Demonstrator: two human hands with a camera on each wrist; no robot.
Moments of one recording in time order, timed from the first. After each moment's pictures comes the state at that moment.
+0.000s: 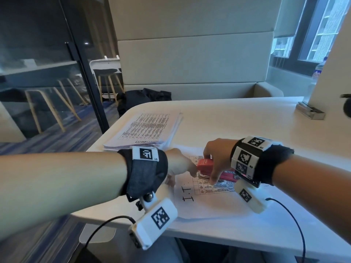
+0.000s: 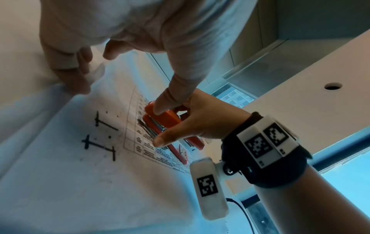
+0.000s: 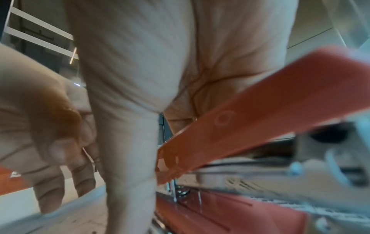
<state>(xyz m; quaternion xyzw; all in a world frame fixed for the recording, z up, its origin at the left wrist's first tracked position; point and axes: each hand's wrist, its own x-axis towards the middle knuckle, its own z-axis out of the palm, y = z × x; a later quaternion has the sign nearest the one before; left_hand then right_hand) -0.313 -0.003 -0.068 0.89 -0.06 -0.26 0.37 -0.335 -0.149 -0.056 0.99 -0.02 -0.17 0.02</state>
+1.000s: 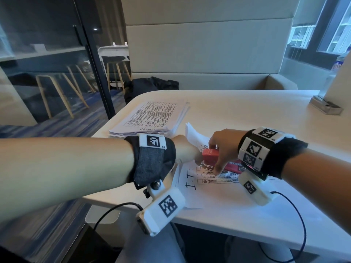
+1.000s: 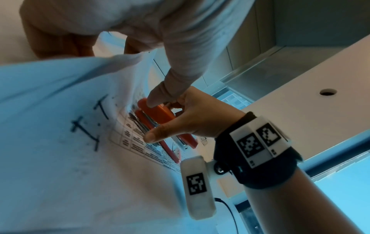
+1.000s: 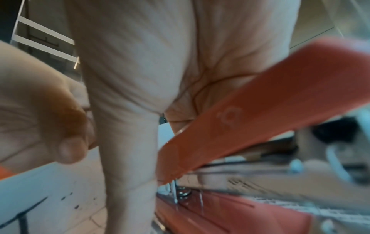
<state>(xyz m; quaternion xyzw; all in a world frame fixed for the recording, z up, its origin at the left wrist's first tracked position) -0.318 -0.009 -0.064 0.90 -0.09 -0.22 0.36 -0.335 -0.151 -0.057 0.99 -0.01 -0.16 0.01</state>
